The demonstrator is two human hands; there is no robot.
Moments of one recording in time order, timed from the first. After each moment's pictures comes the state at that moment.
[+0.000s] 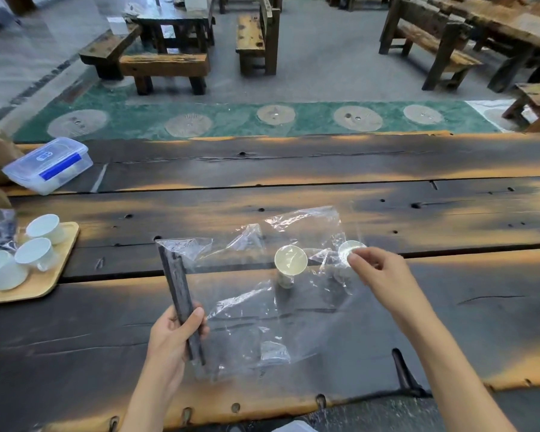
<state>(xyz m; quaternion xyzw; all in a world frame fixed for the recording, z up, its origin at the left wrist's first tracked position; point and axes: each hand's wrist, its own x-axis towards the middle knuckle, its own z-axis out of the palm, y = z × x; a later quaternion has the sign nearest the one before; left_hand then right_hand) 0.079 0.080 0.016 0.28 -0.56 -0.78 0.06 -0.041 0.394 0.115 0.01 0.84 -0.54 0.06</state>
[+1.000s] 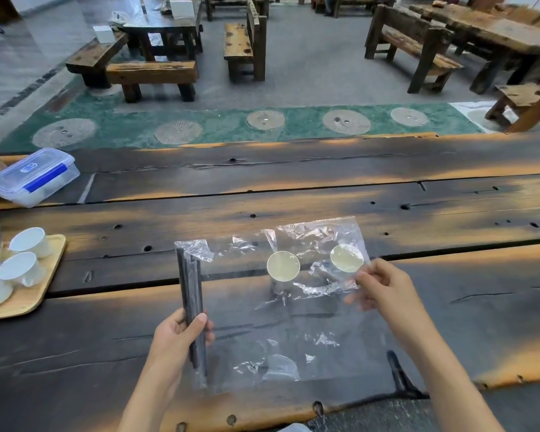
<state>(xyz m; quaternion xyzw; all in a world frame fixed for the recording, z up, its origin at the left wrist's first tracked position) 0.062 0.084 0.017 0.25 -0.64 -0.73 0.01 -0.028 0.410 0.109 0.06 0.76 -0.64 0.08</state>
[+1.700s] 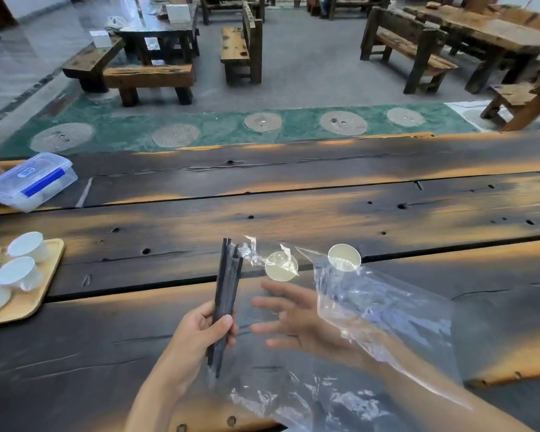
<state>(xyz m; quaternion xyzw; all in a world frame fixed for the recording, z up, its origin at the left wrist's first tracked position) 0.057 0.111 0.053 0.12 -0.61 -0.77 -0.11 -0.002 0.336 0.093 -0.08 0.48 -0.75 0.44</state>
